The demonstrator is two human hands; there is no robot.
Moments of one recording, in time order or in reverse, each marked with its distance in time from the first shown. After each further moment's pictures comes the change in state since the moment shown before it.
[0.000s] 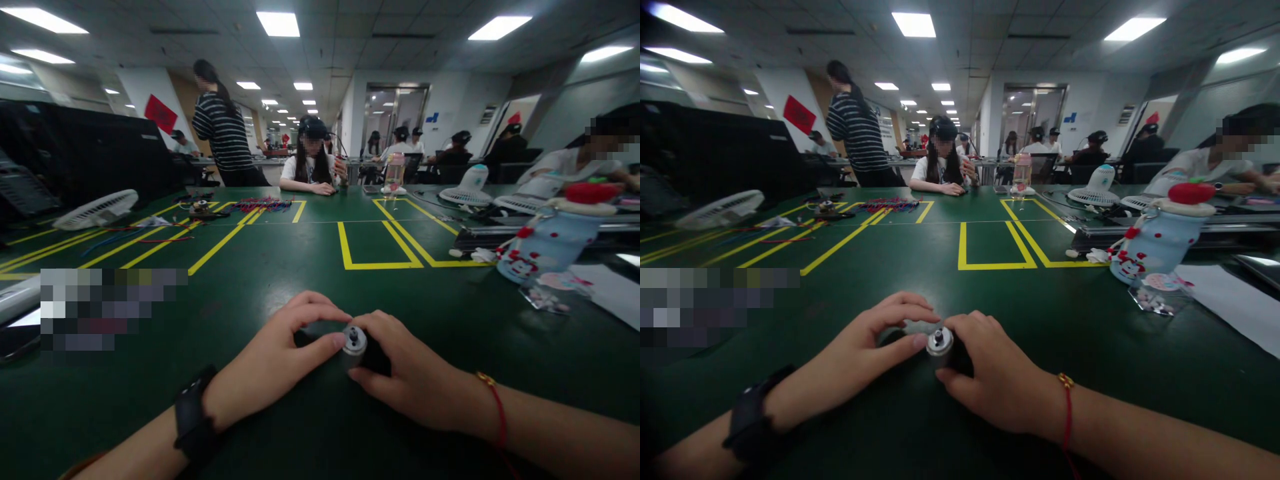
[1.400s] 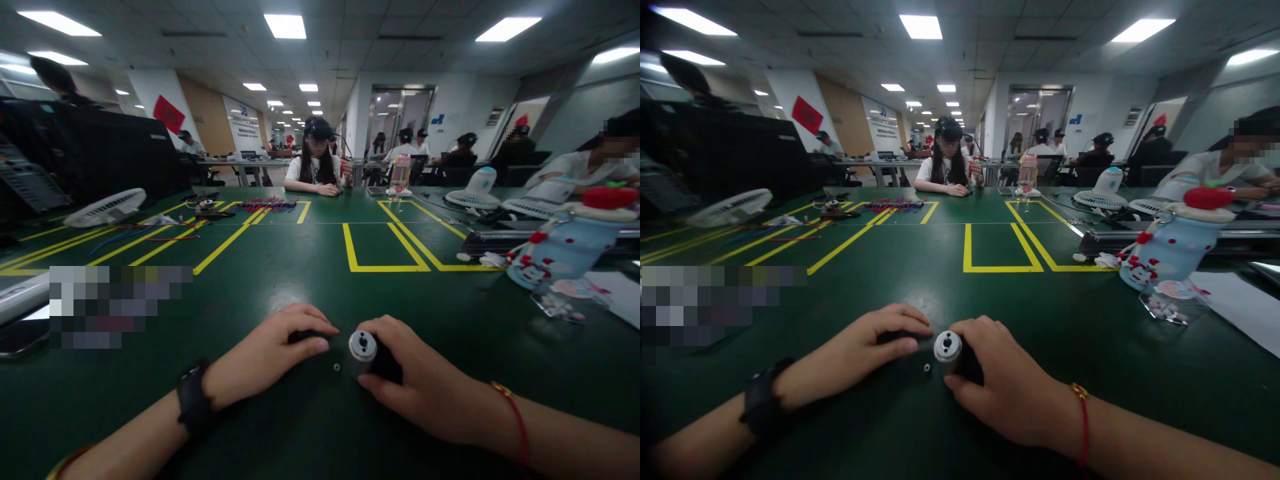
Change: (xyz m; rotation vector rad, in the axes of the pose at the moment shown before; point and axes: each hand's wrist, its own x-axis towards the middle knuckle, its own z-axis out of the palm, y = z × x) left_hand 0.001 -0.034 -0.018 0.133 -0.143 0.012; right_hand -0.002 0.000 0.000 0.023 -0.019 0.040
